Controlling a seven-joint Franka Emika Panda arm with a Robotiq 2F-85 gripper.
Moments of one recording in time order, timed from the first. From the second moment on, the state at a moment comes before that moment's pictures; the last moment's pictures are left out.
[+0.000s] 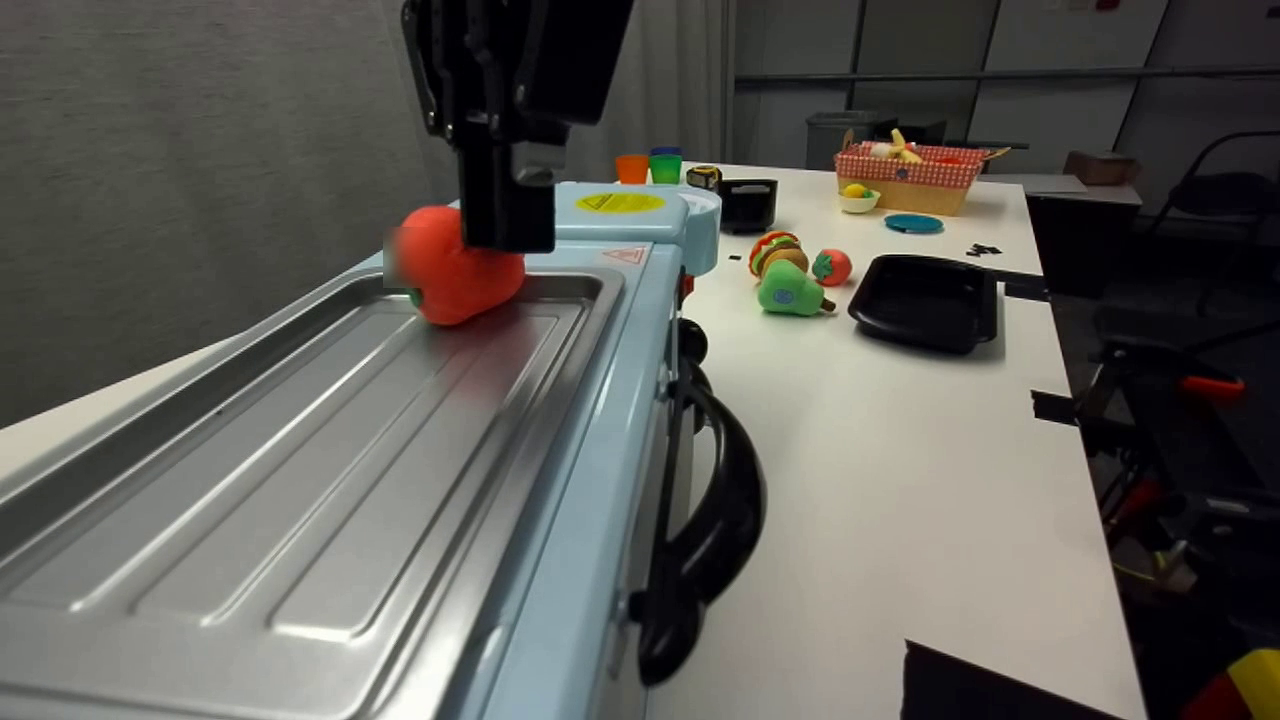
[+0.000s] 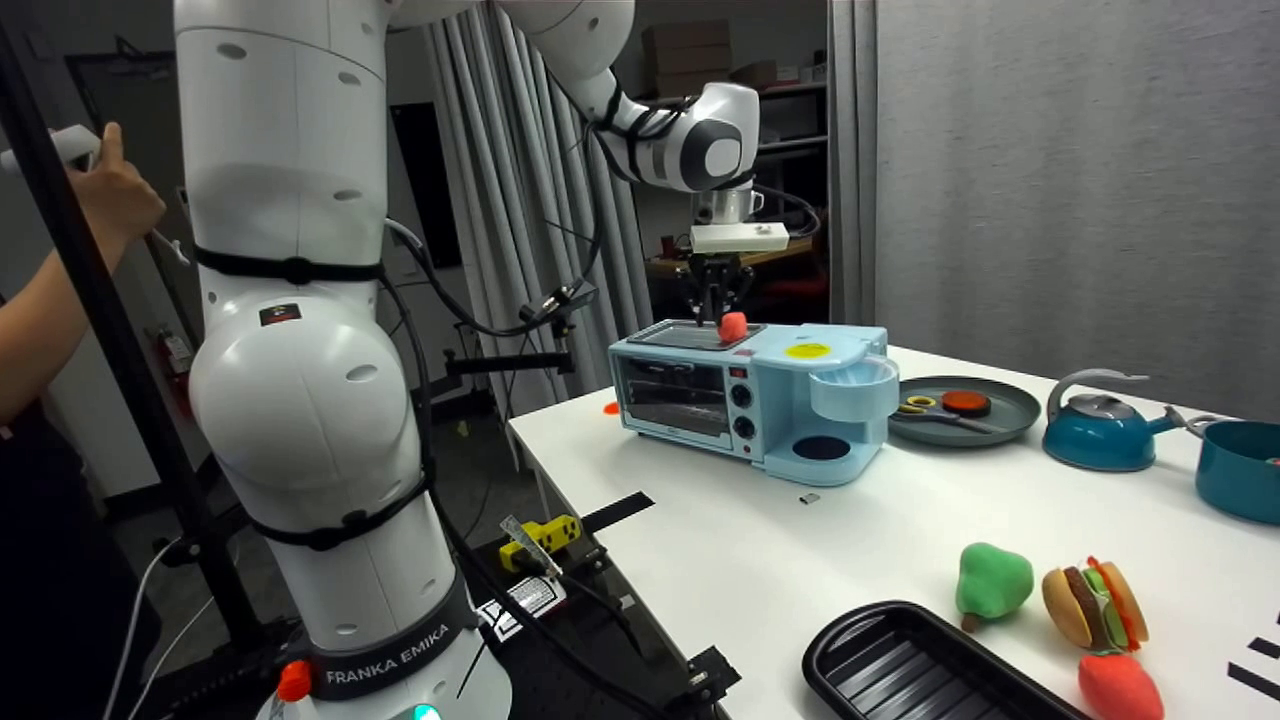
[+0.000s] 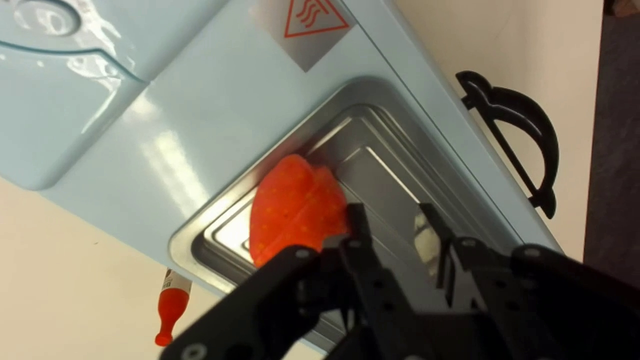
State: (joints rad) arm 0.12 0.27 0.32 -1.95 0.21 2.27 -0.90
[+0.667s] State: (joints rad) arm 0.13 0.21 0.31 -1.94 0.20 2.10 -0.90
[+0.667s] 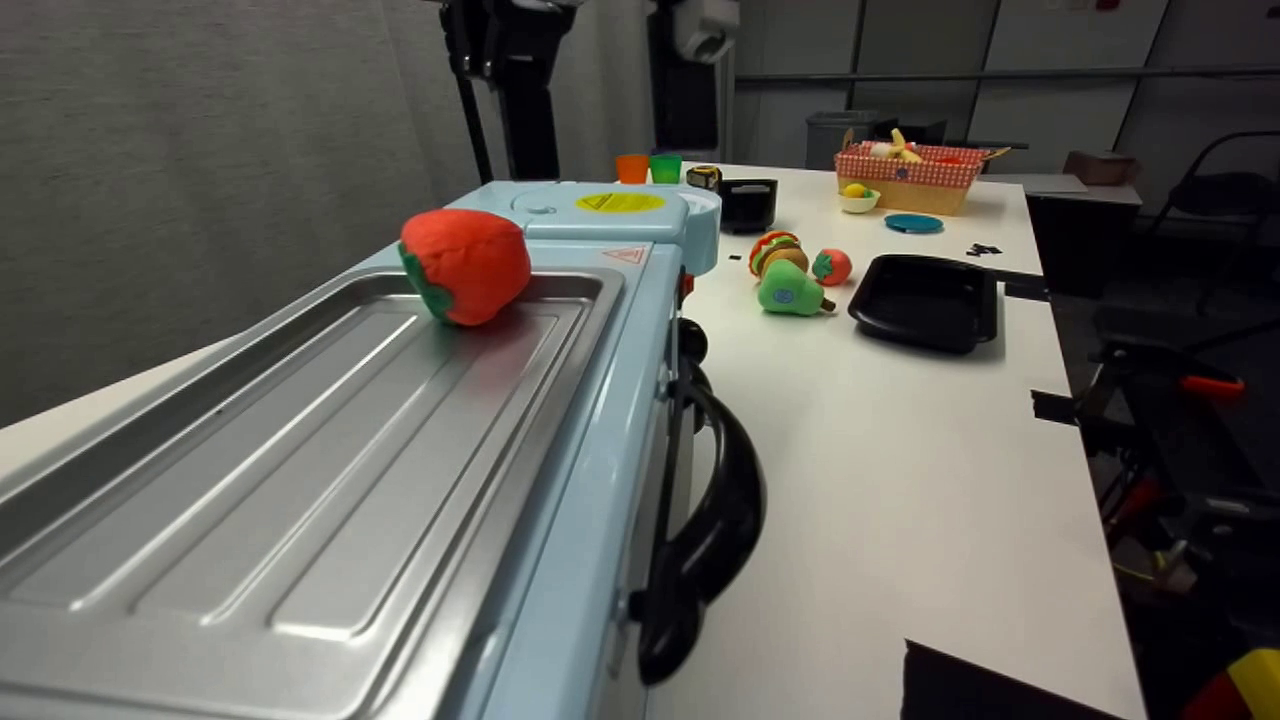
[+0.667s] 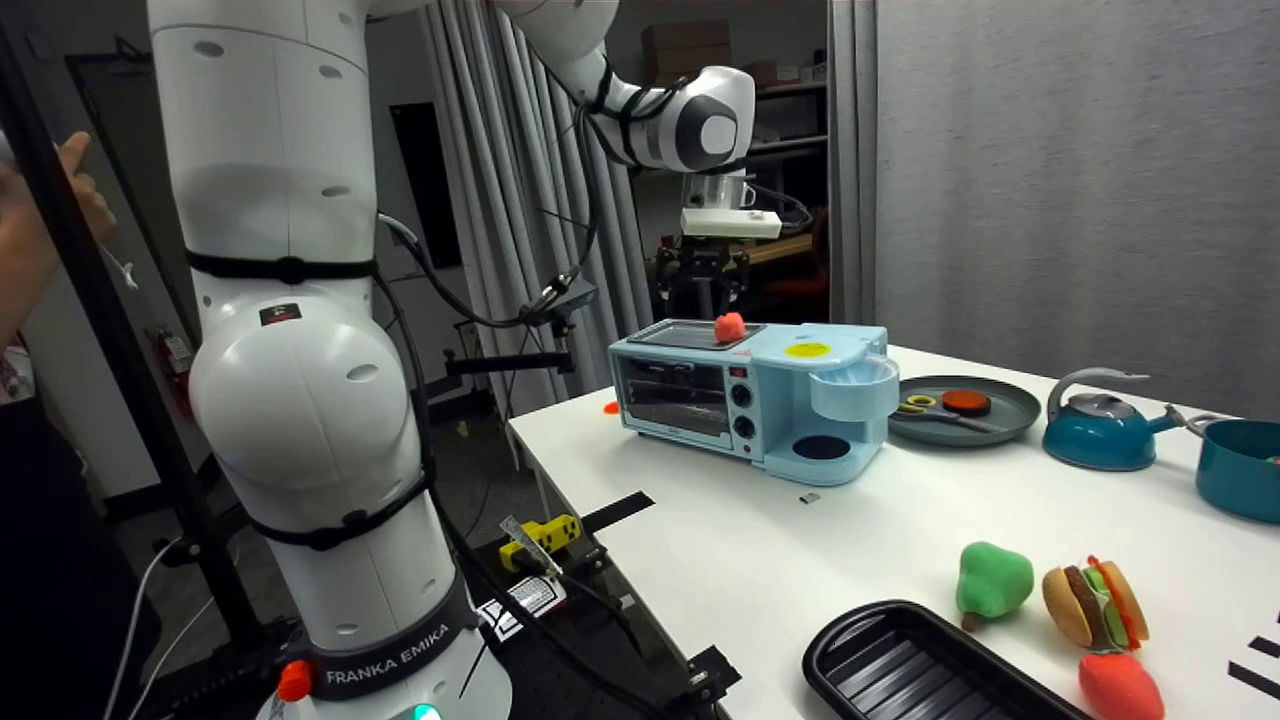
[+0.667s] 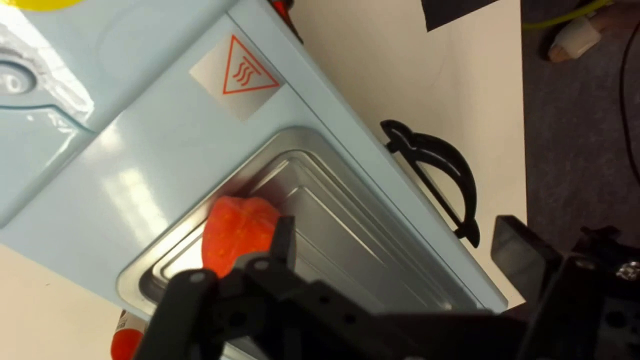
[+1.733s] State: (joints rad) arm 0.13 0.08 0.22 -2.00 0.14 2.06 -0.89
